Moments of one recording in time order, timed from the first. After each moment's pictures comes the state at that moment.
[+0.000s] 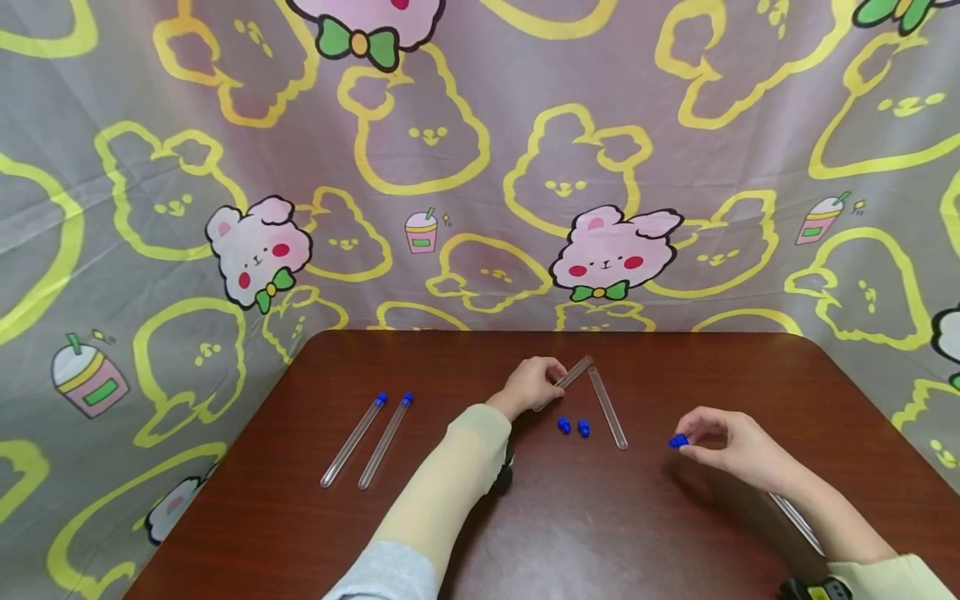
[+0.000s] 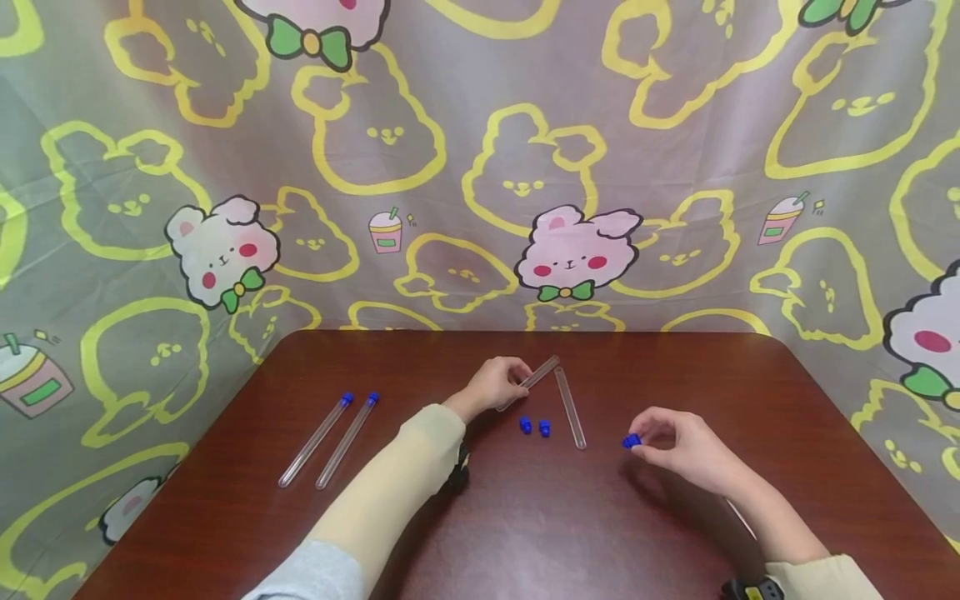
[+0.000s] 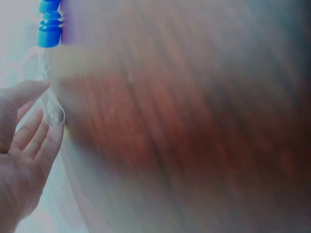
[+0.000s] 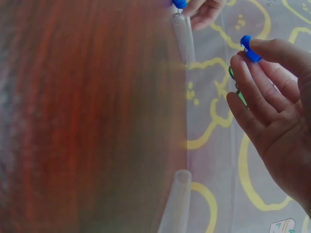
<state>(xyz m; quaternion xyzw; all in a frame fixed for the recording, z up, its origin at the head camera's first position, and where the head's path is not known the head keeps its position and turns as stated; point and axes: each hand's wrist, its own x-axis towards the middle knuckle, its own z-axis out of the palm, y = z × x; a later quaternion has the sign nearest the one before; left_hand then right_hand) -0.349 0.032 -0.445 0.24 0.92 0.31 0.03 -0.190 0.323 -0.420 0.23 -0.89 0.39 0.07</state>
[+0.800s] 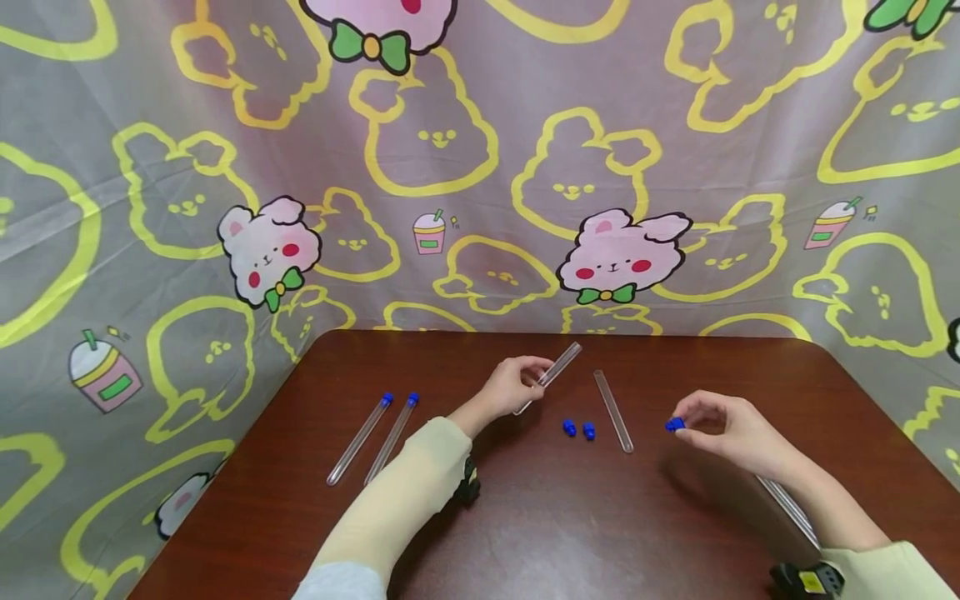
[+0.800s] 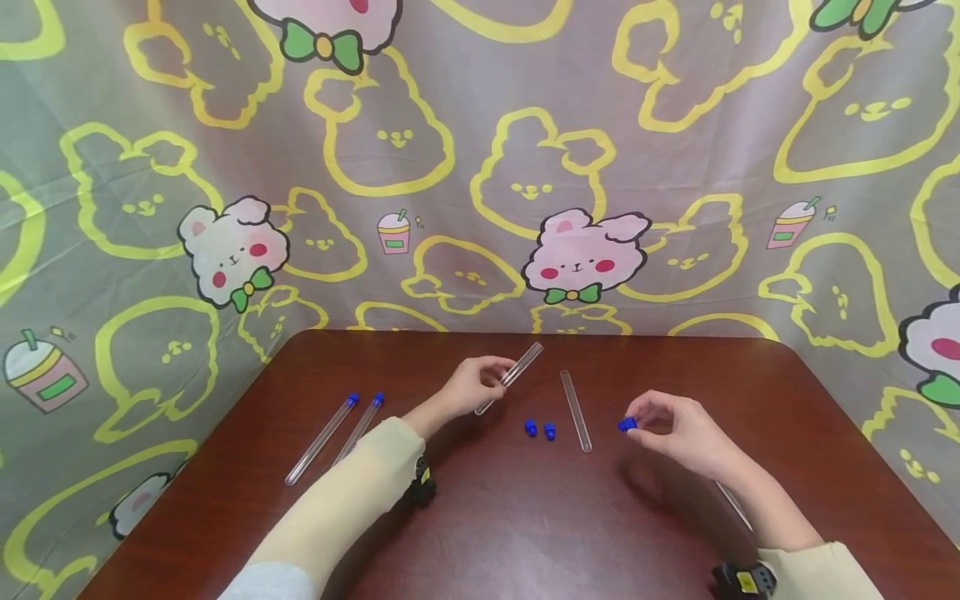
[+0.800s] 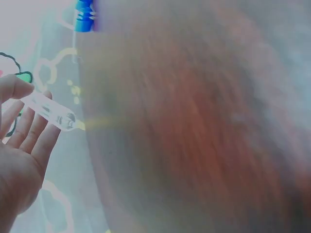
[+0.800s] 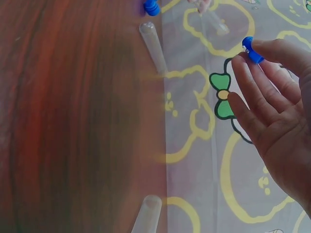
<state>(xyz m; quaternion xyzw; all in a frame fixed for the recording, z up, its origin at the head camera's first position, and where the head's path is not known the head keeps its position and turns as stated) -0.330 -0.016 -0.431 0.27 0.84 0.46 0.02 -0.200 0.309 -0.402 0.23 -0.88 0.39 0.10</state>
